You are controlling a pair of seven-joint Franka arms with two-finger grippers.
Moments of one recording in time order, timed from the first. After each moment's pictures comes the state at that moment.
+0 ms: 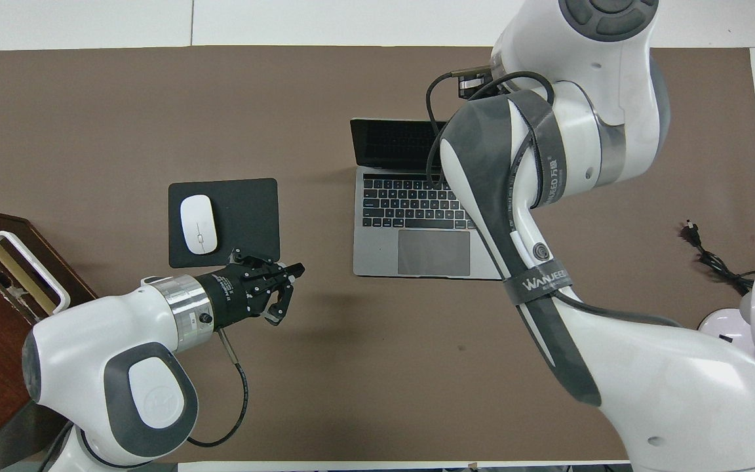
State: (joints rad) left arm -0.38 -0.25 -0.14 -2.50 -1.15 2.65 -1.83; right arm 0.66 0.57 -0.49 -1.15 0.19 1.88 0.21
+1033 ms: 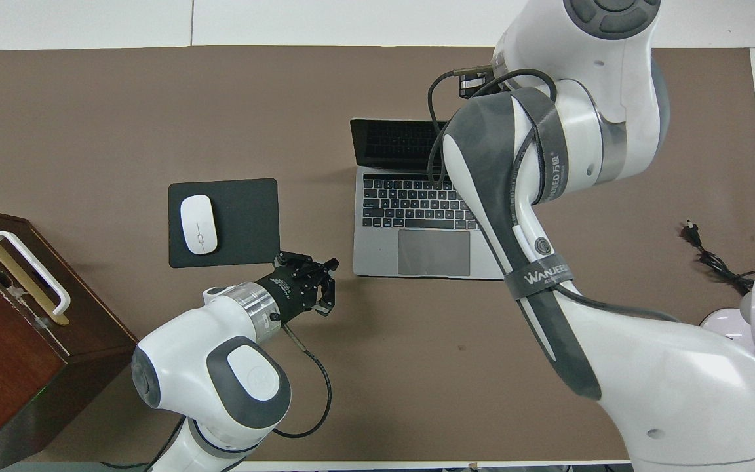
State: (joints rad) left arm -0.59 0.01 -0.13 -2.40 -1.48 2.97 -1.62; right arm 0.65 0.58 -0.50 -1.15 0.21 1.88 0.21
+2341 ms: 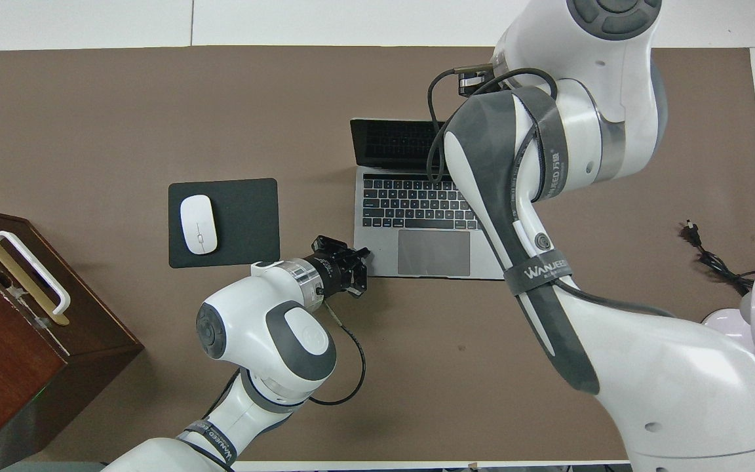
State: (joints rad) left arm -0.62 0.26 -0.14 -2.22 -1.48 2.98 -1.57; right arm 0.65 0.59 -0.50 -1.15 0.23 1.91 0.21
